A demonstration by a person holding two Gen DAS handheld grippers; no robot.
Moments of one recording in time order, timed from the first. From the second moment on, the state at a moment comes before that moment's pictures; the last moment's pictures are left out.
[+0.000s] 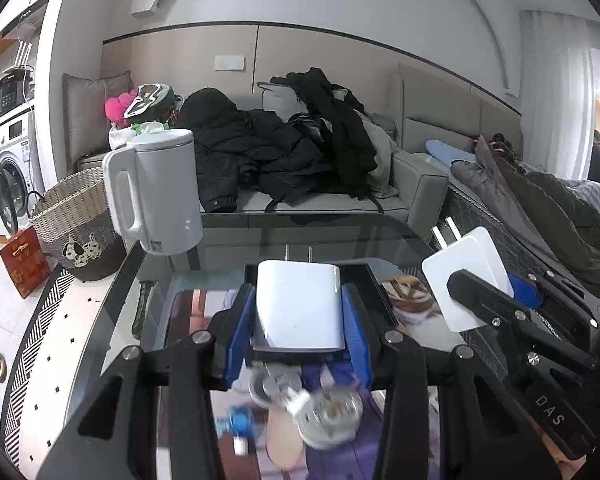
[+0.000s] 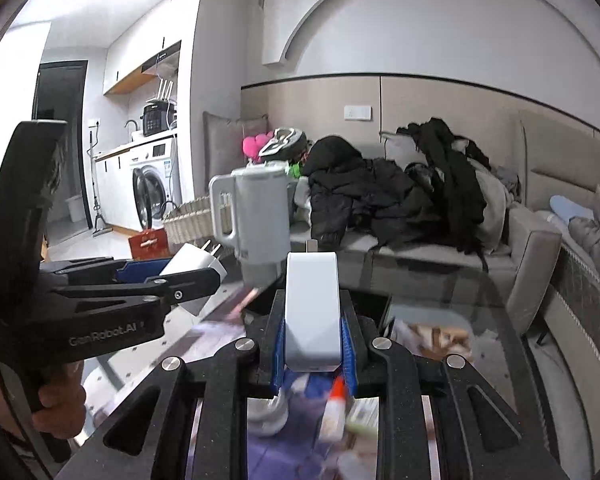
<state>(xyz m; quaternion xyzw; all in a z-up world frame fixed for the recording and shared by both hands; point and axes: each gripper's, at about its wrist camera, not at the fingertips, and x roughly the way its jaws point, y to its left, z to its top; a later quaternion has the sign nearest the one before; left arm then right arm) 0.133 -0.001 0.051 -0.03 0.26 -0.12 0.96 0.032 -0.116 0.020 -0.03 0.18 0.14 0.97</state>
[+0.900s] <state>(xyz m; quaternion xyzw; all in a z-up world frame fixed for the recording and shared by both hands) 0.266 -0.031 -0.031 -0.01 0.45 -0.11 0.88 0.242 -0.109 -0.066 -0.01 0.42 0.13 0.90</state>
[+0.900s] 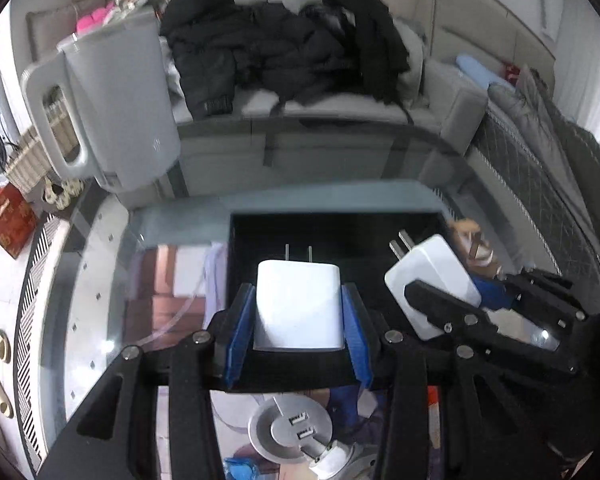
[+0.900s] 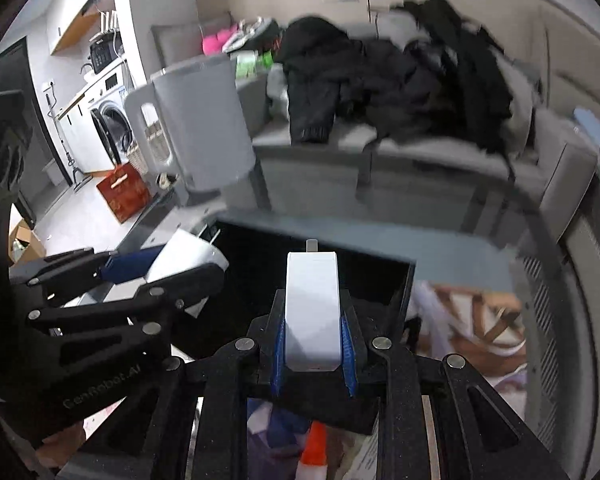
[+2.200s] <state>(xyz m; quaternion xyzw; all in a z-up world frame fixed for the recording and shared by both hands) 0.197 -0.015 0.028 -0.04 0.36 -0.15 0.92 0.149 -0.142 -0.005 0.01 0.35 0.15 0.93</state>
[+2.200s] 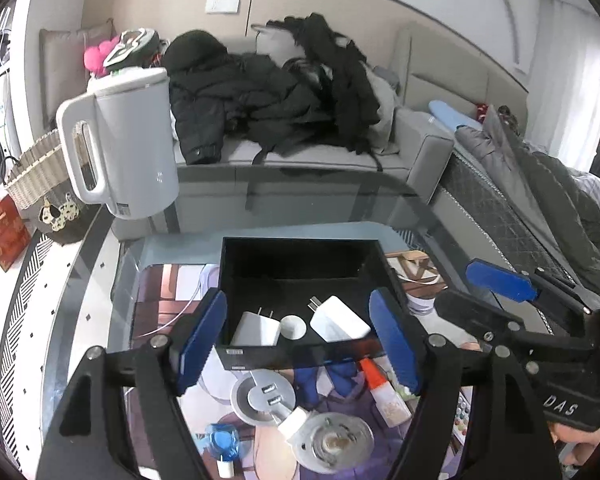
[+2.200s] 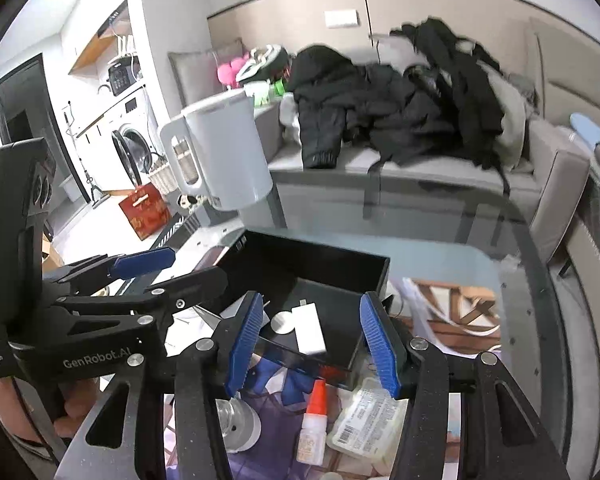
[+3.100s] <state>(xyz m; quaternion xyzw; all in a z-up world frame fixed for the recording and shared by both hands) 0.132 -0.052 -0.031 0.06 0.39 -0.17 0.90 0.078 -0.189 -0.055 -0.03 0.43 0.15 0.89</state>
